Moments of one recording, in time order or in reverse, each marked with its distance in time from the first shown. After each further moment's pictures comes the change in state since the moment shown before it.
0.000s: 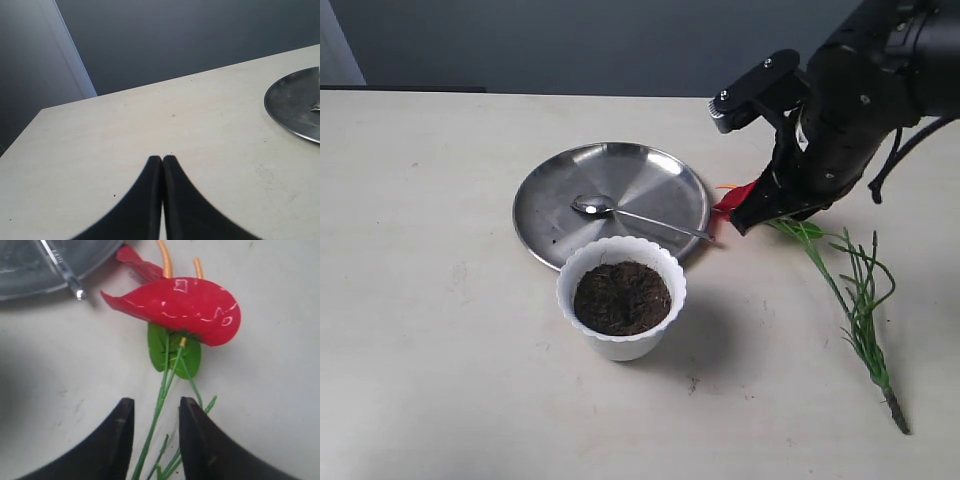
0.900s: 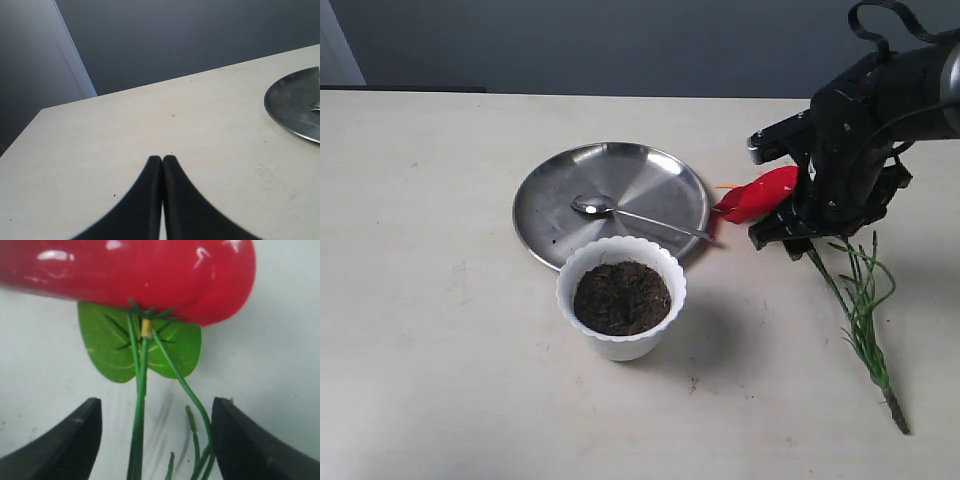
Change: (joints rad) left arm 0.000 0.000 0.000 0.000 0.000 0.000; right arm -0.174 0.222 0.000 0.091 -0.087 0.036
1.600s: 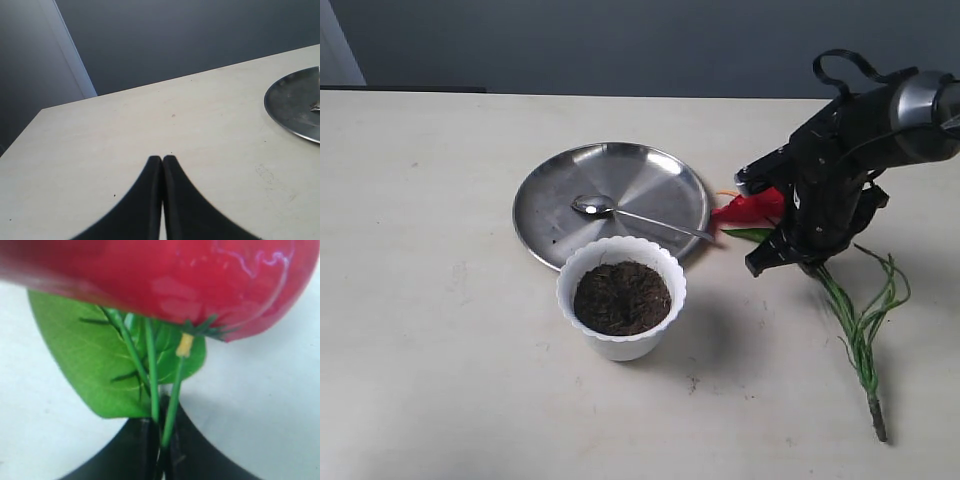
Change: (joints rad) left arm 0.000 0.000 0.000 0.000 0.000 0.000; right arm -0.006 0.127 0.000 -0.022 -0.070 -0.046
